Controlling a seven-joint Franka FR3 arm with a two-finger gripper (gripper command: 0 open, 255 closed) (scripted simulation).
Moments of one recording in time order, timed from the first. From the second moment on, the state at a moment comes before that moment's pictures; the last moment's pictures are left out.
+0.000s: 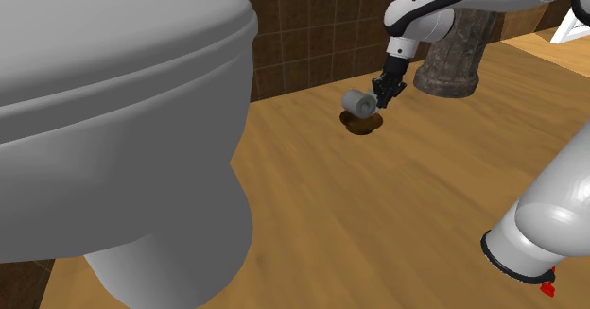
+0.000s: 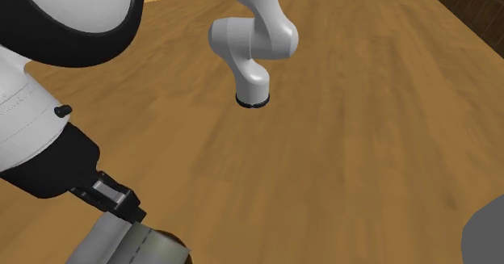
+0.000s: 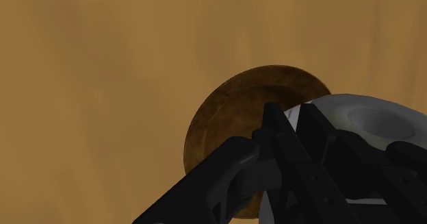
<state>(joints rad) -0.13 0.00 -0.34 -2.08 0.26 1.94 -0.14</state>
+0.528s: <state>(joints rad) -0.13 0.03 -0.34 -2.13 0.28 2.02 -0.17</state>
